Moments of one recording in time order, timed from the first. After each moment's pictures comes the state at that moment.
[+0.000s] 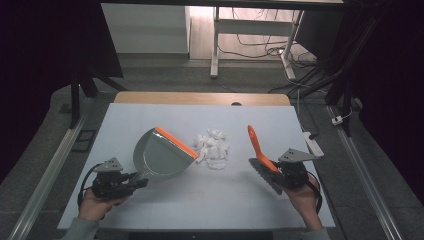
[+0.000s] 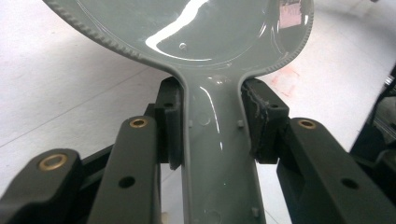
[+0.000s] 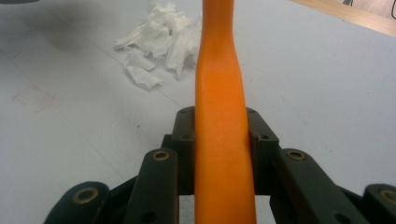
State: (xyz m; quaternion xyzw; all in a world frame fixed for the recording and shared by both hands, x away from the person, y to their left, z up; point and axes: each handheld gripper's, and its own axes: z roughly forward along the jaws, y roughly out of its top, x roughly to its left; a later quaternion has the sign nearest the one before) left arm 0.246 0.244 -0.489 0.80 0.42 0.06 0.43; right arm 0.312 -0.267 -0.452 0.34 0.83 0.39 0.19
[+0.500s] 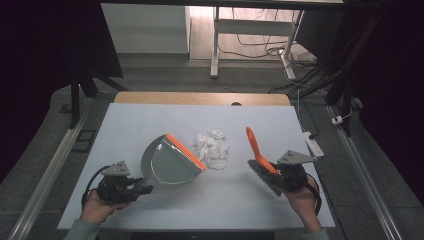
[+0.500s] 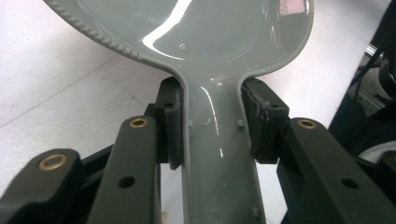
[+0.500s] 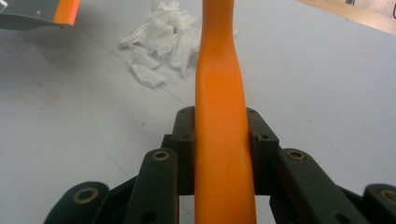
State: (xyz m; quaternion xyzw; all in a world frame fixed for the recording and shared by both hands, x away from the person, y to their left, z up) left arm 0.242 0.230 -0.488 0.83 0.38 0.04 0.41; right arm 0.307 -0.264 -0.454 0.34 0.83 0.39 0.19
